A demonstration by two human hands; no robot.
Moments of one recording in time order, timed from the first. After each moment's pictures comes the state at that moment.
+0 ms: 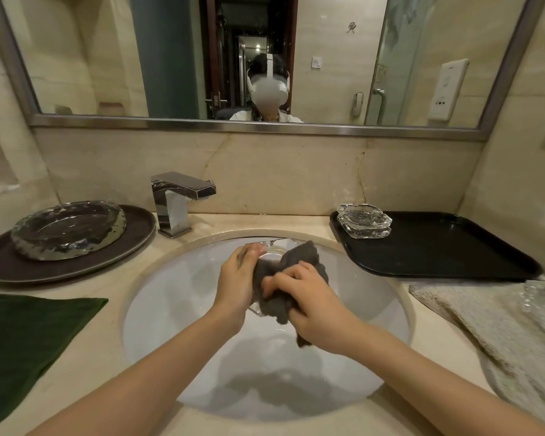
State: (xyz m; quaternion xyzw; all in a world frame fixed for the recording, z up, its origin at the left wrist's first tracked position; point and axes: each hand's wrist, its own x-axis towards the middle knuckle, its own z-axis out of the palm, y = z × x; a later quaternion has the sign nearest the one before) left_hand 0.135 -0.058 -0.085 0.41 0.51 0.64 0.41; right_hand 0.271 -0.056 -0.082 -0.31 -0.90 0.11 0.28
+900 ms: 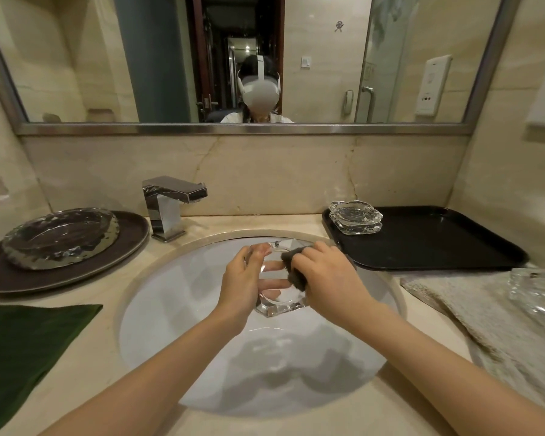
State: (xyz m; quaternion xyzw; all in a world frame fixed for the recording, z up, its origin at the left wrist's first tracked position) left_hand 0.147 -0.060 -0.084 0.44 0.49 0.60 0.45; right_hand 0.293 -0.029 -0.081 -0.34 -0.87 -0.18 0.29
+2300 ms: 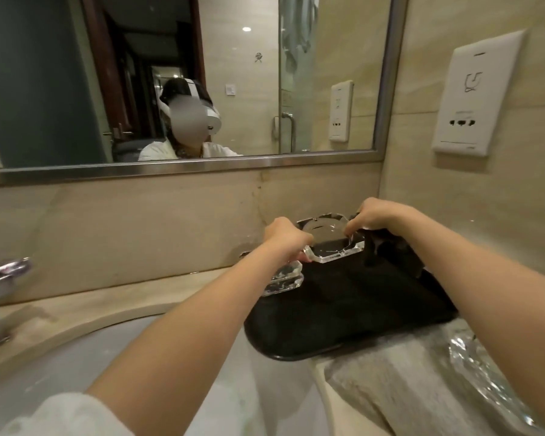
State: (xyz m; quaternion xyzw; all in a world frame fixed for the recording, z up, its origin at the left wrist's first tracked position) left_hand 0.344 0.162 -0.002 0.63 0.60 0.33 0.38; right_hand 0.506 0.162 0.035 -0.75 -0.61 0.18 0.17
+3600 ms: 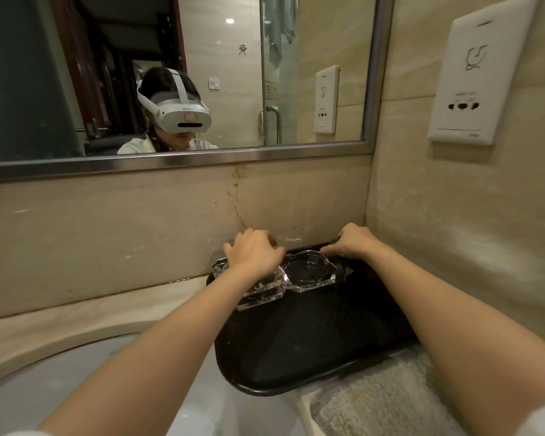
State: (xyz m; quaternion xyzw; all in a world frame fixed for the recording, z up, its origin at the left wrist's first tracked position) left_hand 0.338 0.218 -0.049 0.74 0.63 0.23 0.06; right_hand 0.524 0.220 -0.041 -0.77 -0.58 0.17 0.20
